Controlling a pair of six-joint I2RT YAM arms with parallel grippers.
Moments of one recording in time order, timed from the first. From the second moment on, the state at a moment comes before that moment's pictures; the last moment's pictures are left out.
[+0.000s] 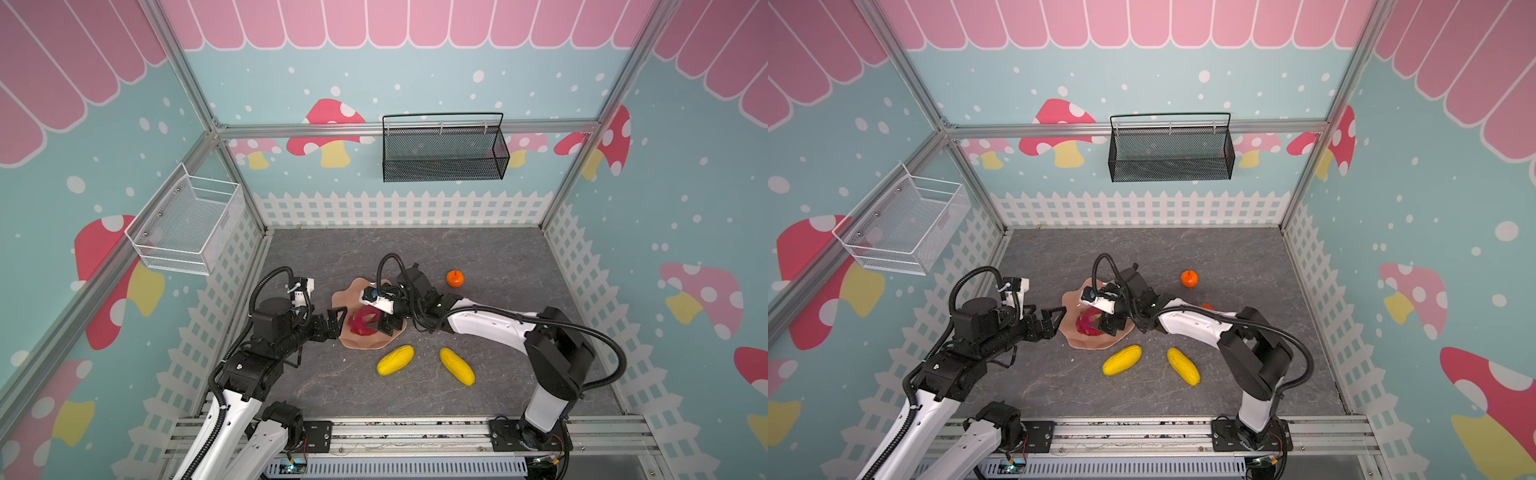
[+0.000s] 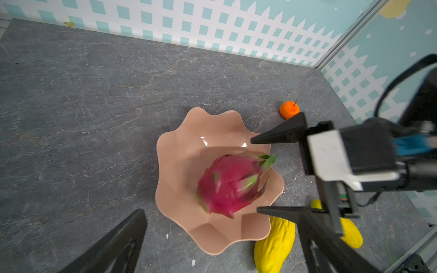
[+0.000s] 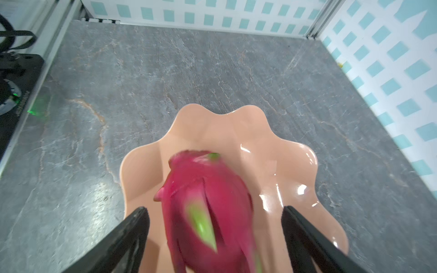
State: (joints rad) left arm -0.25 0.65 0.74 -0.60 0.18 -0.28; right arm 0.85 1.69 1.11 0.00 -0.36 -0.48
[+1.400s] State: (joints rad) left arm -0.45 0.53 0.70 -0.64 0.25 -0.32; right arm 0.98 1.62 0.73 0.05 -0.25 -0.40
